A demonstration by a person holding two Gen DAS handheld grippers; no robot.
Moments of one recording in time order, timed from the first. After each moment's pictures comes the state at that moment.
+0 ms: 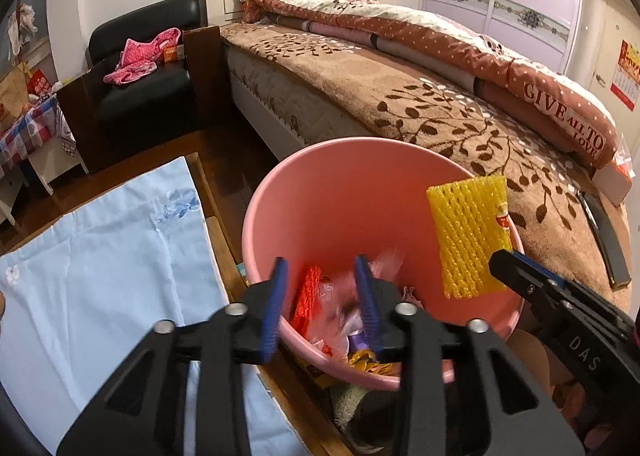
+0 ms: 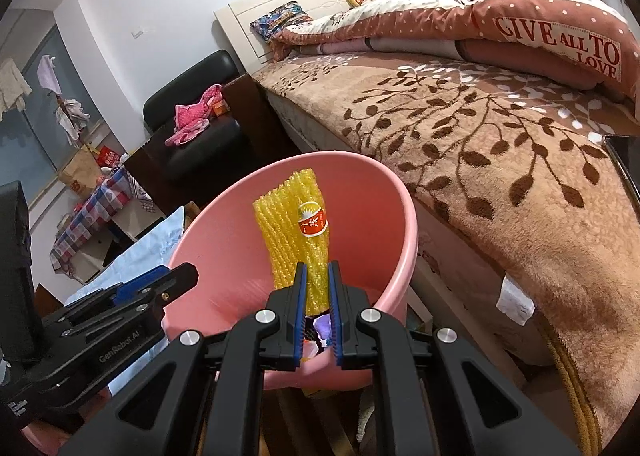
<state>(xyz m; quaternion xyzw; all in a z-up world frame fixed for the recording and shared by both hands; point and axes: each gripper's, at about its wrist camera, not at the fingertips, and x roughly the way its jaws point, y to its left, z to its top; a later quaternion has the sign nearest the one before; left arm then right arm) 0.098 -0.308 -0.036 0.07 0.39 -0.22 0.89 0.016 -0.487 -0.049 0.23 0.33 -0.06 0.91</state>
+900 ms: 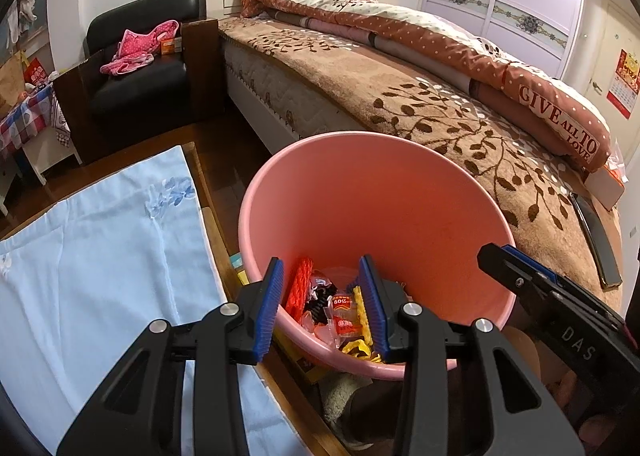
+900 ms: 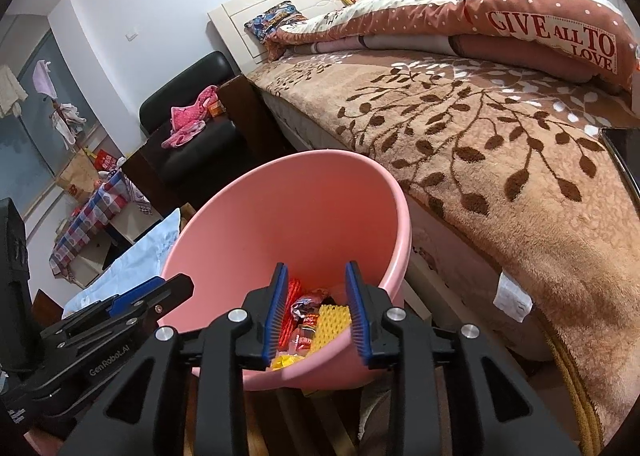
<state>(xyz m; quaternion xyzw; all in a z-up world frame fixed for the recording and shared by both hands) 0.094 -0.305 -0.038 0.06 0.40 -0.22 0.89 0.014 -0.491 -0.054 0.24 0.33 -0.06 0.91</state>
